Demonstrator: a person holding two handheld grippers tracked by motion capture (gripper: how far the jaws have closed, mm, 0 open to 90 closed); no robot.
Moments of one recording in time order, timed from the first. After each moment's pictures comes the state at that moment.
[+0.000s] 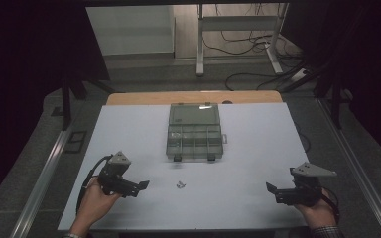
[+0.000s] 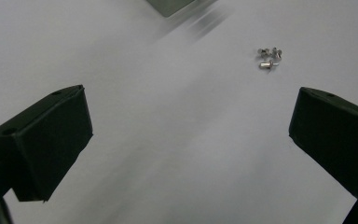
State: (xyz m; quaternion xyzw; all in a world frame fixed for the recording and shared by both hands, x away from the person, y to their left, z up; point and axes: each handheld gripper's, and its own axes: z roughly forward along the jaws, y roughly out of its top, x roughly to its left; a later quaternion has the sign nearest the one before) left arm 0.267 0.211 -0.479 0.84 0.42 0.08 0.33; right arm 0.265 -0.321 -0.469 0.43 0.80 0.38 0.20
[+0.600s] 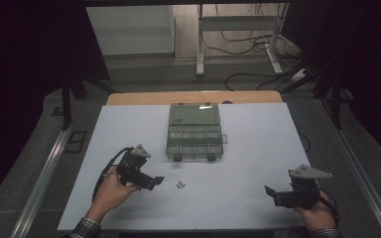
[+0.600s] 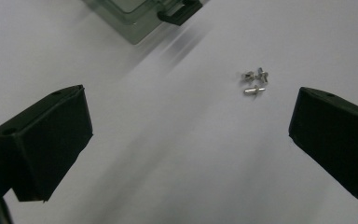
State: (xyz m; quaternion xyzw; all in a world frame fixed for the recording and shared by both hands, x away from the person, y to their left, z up) left arm 0.301 0.166 -0.476 0.88 0.37 0.06 0.30; right arm 0.262 -0.318 -0.474 0.42 0.81 0.36 0.20
